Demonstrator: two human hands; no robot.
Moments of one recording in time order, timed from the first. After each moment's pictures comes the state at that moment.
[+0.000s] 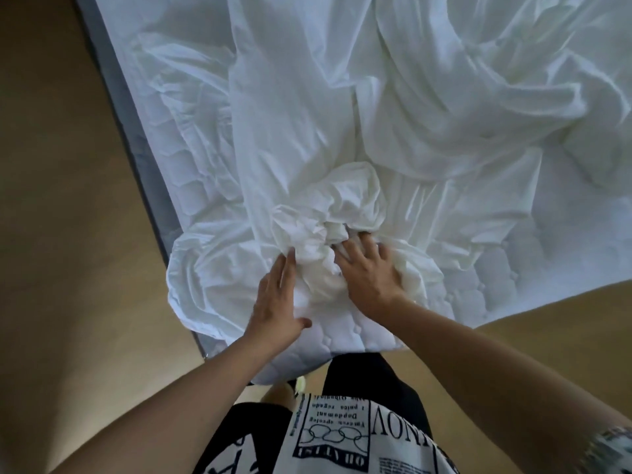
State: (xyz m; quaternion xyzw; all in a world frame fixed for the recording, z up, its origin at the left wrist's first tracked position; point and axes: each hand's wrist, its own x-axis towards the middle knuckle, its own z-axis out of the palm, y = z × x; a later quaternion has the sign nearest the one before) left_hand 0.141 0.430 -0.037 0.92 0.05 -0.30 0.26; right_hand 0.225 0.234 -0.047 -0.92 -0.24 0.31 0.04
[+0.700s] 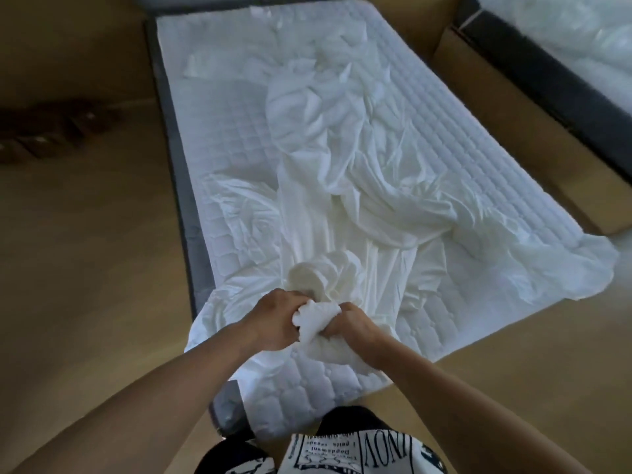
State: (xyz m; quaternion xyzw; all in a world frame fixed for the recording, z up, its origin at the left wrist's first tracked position) left_hand 0.135 0.479 0.145 0.92 -0.16 -0.19 0.31; right_hand 0.129 0.286 0.172 -0.75 0.11 0.39 0.52
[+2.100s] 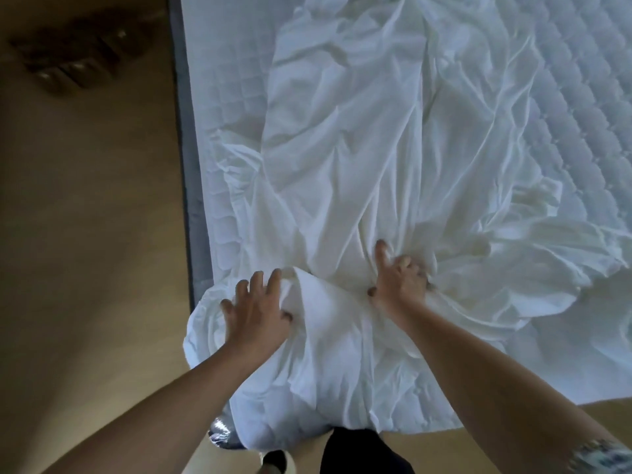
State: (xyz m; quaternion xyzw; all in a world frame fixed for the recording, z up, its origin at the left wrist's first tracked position) left_hand 0.242 0.448 0.064 0.93 0.18 -0.32 0.02; right_hand 0.346 0.233 -0.017 -0.94 0.00 0.34 0.05
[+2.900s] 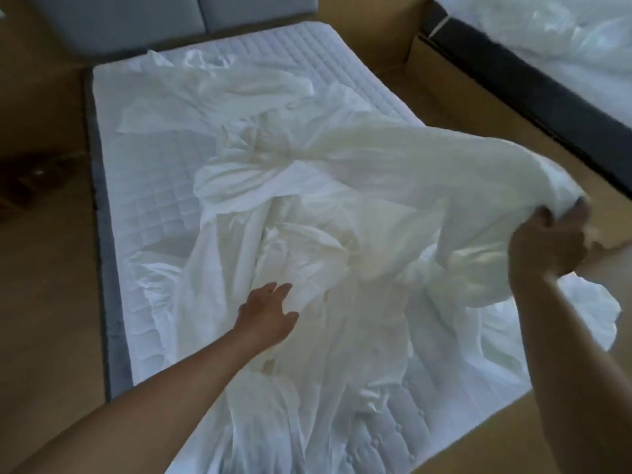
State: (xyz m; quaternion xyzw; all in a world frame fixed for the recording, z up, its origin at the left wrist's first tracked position) left_hand 0.396 0.331 0.144 0.94 0.04 -0.28 0.20; right_hand 0.465 -0.064 0.232 -0.78 0.45 -0.27 0.34
